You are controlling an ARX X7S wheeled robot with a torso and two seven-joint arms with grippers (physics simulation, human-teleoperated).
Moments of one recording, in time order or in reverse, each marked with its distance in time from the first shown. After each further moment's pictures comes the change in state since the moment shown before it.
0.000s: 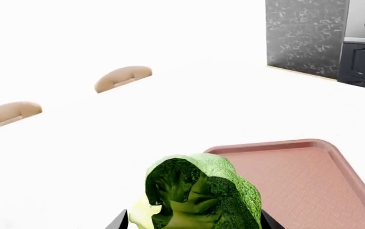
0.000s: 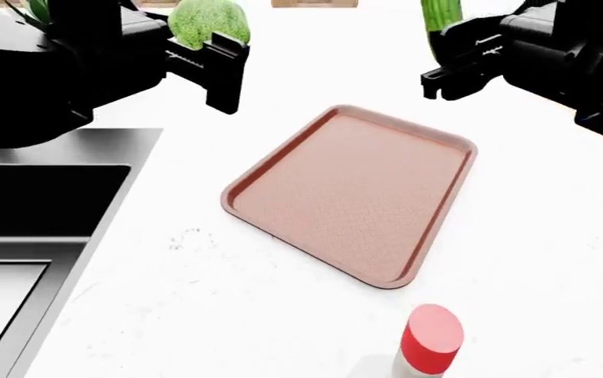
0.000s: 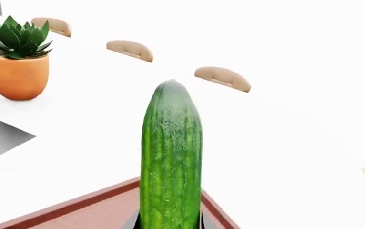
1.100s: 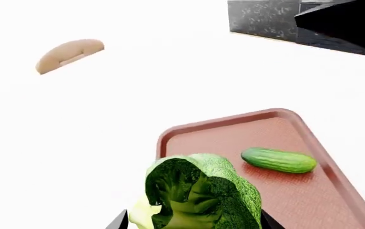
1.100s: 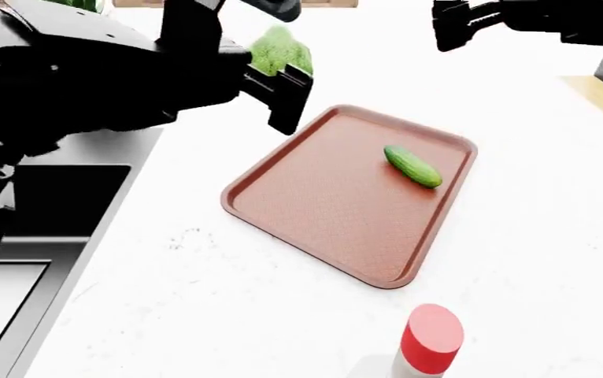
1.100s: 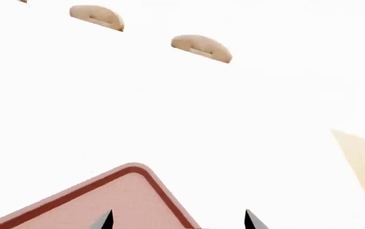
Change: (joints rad) left arm -0.051 0.215 0.180 -0.266 0.168 0.051 0.242; right arm 0.123 -0.429 0.217 0.767 -1.040 0.060 -0.749
